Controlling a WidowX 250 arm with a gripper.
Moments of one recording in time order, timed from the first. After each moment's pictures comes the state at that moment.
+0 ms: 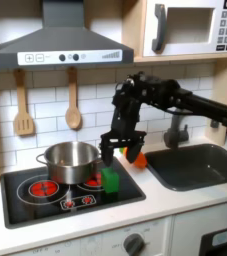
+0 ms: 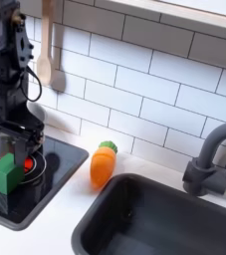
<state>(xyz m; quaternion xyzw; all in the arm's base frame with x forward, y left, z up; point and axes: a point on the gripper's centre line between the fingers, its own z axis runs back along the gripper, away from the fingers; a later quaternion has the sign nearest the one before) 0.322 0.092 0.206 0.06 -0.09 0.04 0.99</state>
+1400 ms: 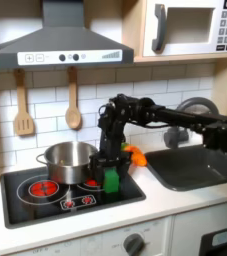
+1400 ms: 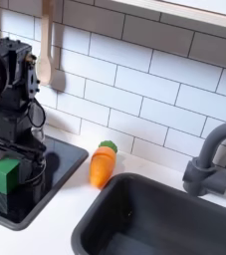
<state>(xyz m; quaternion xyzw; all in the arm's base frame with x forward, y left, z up) 0.350 0.099 0.148 0.05 -0.03 0.03 1.00</state>
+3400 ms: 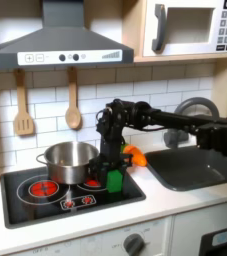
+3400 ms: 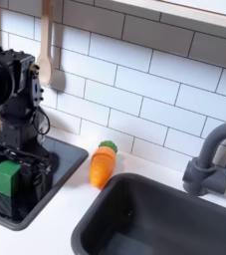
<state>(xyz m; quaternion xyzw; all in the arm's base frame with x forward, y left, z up) 0.355 0.095 0.136 0.03 -0.03 0.01 1.00</state>
